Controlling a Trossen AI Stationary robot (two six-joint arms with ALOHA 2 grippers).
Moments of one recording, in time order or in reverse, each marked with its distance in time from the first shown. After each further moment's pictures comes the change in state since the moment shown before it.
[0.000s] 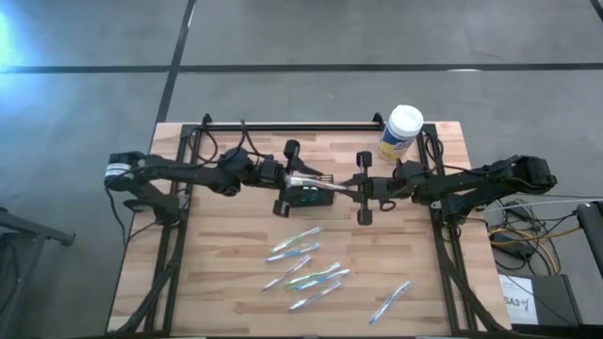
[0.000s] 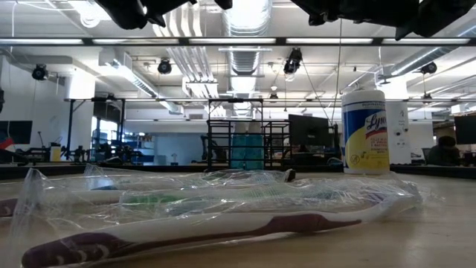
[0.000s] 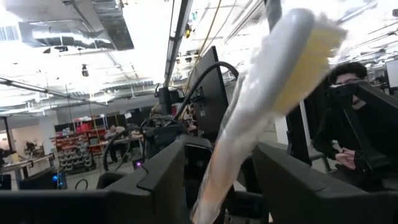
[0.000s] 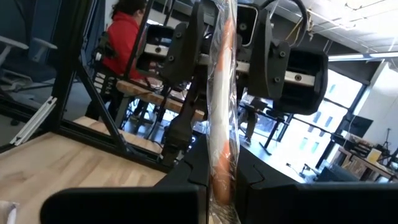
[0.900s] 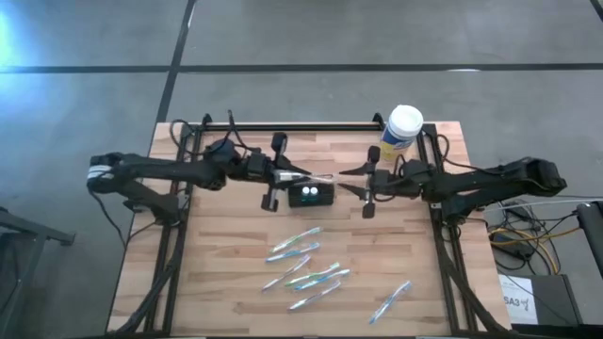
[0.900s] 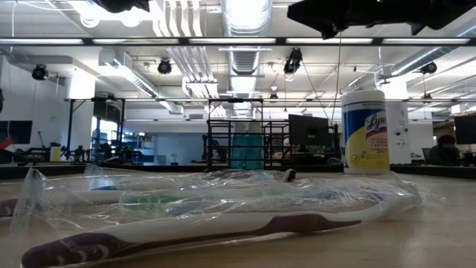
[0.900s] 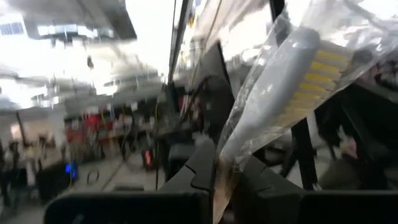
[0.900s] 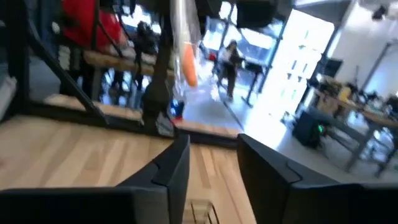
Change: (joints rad) left arm 0.014 -0.165 0.000 -0.235 -0.006 0.050; right arm -0.005 -0.139 -0.002 -0.283 0.185 0.114
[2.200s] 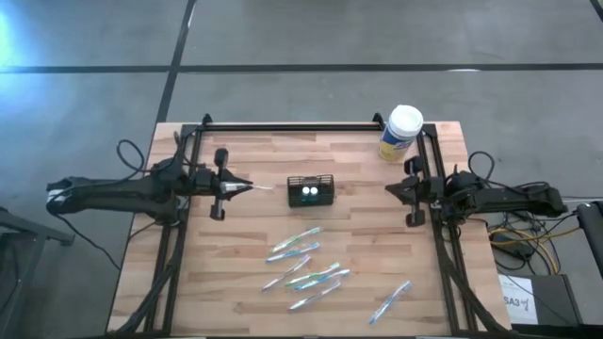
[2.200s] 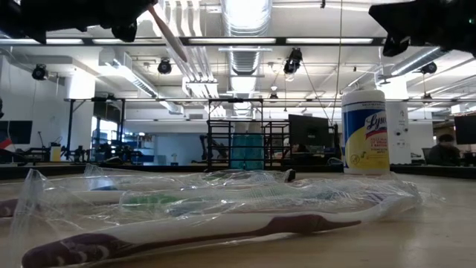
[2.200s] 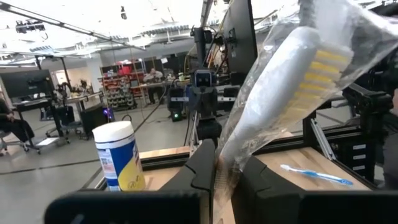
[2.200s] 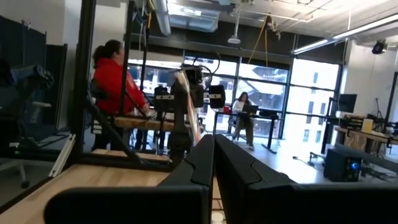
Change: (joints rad) left arm 0.020 -0.736 -0.583 -0.331 -0.163 0.000; right arm 0.001 -0.789 -0.470 -0.049 -0.110 0.134
